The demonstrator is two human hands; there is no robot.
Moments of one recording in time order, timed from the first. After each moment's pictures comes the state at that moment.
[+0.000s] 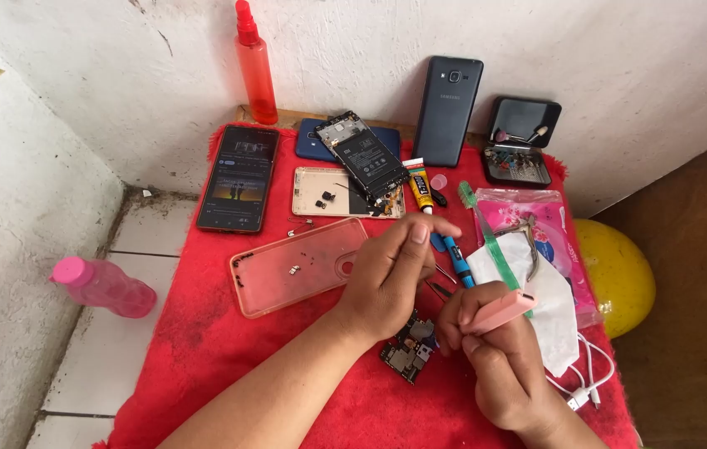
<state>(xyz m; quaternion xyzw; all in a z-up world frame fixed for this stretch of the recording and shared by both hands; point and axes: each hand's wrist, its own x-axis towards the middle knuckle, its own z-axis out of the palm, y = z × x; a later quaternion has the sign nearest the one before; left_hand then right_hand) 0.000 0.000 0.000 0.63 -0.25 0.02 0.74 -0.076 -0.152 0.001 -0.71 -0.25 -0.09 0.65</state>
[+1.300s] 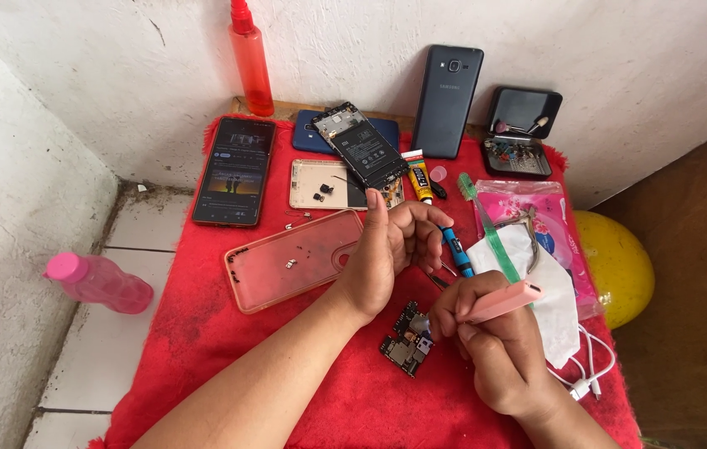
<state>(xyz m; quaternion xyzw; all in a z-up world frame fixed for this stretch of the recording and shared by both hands) 0.027 -0.005 -0.031 0.44 -0.16 -0.21 0.86 -0.074 -0.154 -0.004 -0.71 -0.23 -0.08 0.66</state>
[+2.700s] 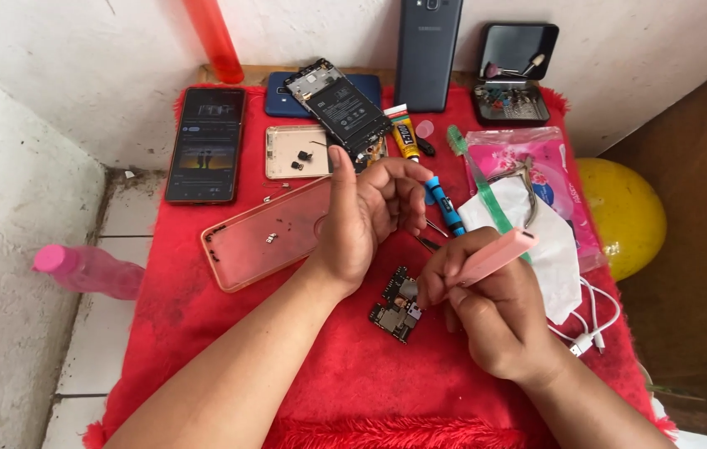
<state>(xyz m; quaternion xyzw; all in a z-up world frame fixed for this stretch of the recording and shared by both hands) 0.023 -0.001 -0.019 0.44 -0.16 -0.20 0.86 -0.078 -0.156 0.004 -0.72 -0.22 -0.07 0.65</state>
